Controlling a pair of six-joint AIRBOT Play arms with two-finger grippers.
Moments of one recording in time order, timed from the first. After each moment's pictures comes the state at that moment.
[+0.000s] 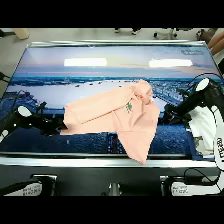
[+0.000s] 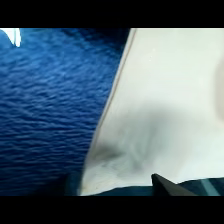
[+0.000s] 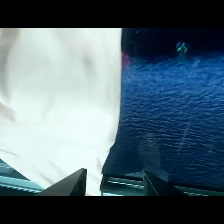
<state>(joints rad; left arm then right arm) 0.12 -1.32 0.78 1.12 -1.09 -1.55 -0.19 -1.54 1.29 -1.22 1.59 1.53</state>
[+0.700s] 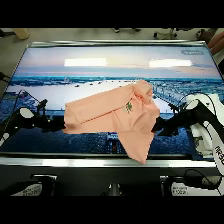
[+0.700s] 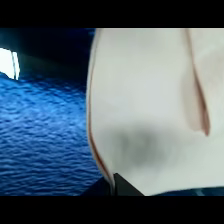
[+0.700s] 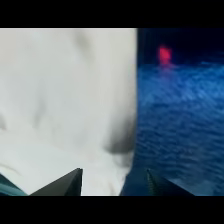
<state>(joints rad) 0.07 -1.26 0.75 1.10 -1.00 -1.53 -0.19 -1.49 0.91 -1.03 1.30 1.44</state>
